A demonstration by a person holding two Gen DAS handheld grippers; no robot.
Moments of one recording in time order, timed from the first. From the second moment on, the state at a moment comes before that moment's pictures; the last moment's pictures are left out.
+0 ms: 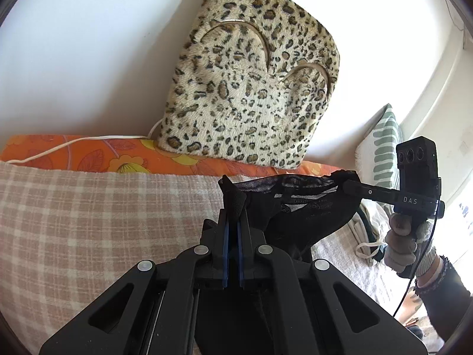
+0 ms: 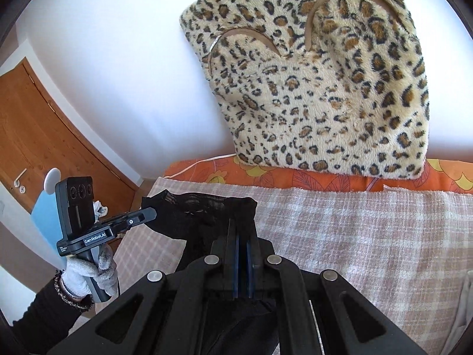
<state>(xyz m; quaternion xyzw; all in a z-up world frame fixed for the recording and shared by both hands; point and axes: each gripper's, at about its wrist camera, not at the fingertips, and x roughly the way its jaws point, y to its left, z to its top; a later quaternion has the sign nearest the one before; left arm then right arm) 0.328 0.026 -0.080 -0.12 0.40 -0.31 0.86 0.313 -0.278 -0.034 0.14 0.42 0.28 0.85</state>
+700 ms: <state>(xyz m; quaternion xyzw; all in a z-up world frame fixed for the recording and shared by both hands) 0.165 0.047 -0.106 -0.07 0.41 -0.32 0.85 0.130 -0.263 -0.062 0.08 0.43 0.29 0.85</state>
